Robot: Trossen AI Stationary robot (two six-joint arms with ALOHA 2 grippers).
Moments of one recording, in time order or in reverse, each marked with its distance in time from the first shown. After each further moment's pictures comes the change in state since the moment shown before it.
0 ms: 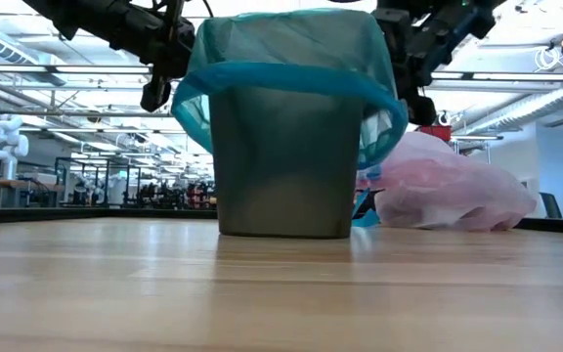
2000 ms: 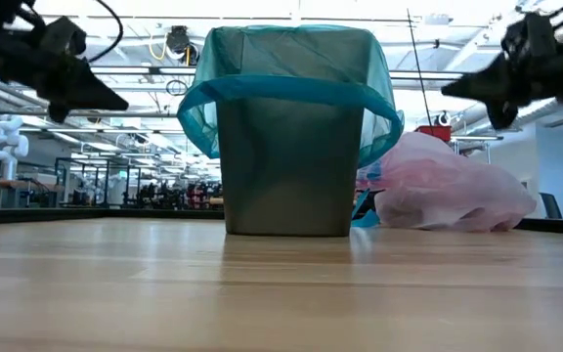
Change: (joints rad) left arm -0.035 -0.844 -0.342 -0.471 -0.371 0.497; right arm 0.130 -1.113 -0.799 0.471 0.427 -0.418
